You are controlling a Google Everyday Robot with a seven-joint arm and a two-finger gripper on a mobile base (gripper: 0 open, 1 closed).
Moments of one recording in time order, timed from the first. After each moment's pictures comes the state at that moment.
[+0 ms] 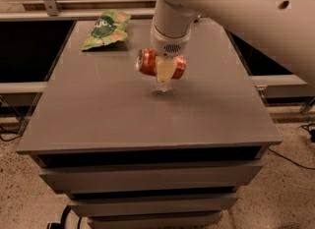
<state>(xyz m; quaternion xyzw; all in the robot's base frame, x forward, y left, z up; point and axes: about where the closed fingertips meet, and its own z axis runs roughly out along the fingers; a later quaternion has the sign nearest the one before) 0.598 -0.017 0.879 -0.74 0.66 -0.06 0.15</state>
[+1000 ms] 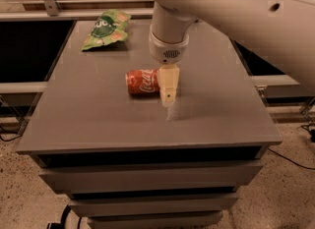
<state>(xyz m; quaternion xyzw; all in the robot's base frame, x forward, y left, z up) 0.583 -0.017 0.862 -0.76 0.64 -0.03 0.12</state>
